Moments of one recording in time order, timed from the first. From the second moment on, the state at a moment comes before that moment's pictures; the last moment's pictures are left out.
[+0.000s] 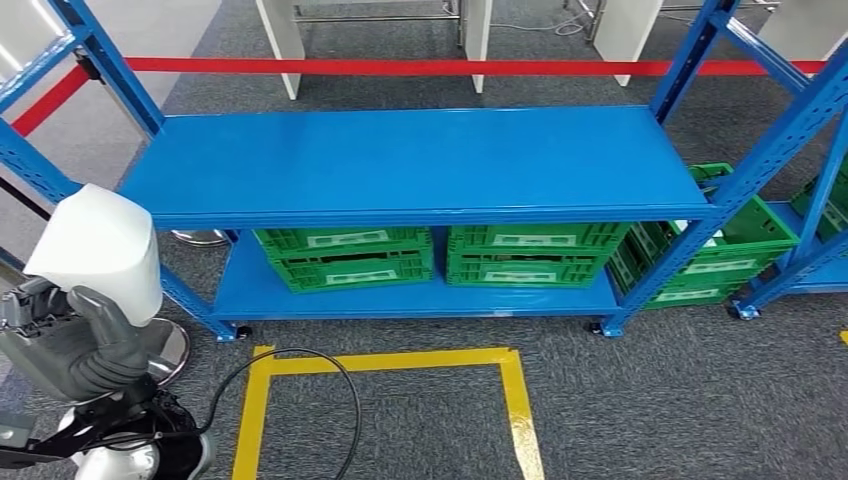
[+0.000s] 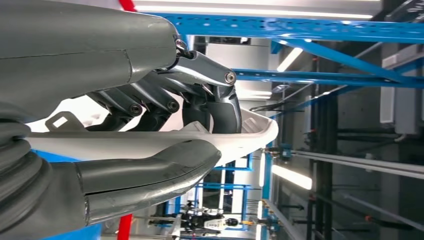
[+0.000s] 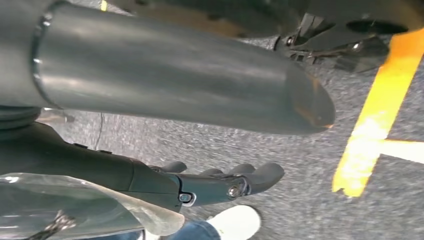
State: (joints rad) left arm 0.11 -0.04 -0.33 -2.02 -0.06 0.64 -0.58; right arm -0.03 0.24 -1.02 -0.24 1.41 -0.21 -0.10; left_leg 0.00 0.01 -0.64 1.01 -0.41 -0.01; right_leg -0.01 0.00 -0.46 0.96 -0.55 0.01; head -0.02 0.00
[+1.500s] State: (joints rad) left arm 0.09 -0.02 -0.33 -2.00 -0.06 0.68 -0.60; right arm -0.03 0.24 -1.04 -0.24 1.42 -0.21 -0.11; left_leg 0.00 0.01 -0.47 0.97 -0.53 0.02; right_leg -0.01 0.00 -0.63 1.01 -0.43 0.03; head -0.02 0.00
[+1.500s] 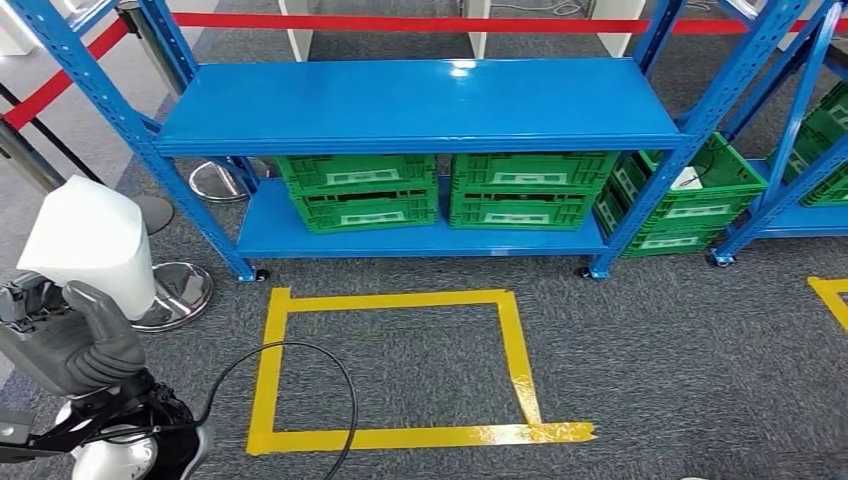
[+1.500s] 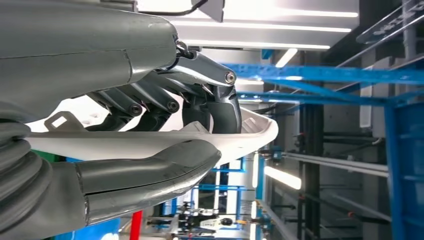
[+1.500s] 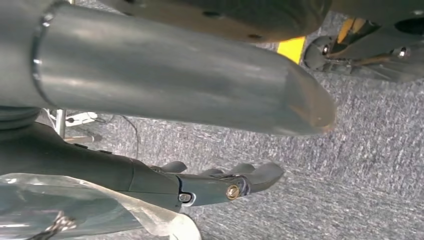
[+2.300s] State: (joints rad) left arm 0.11 -0.02 -0.31 -1.99 -0.05 0.68 -0.60; right arm -0.02 0.25 -1.05 -0.24 1.42 -0.21 -0.12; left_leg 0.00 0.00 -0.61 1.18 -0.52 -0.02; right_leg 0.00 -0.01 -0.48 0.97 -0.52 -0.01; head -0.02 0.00
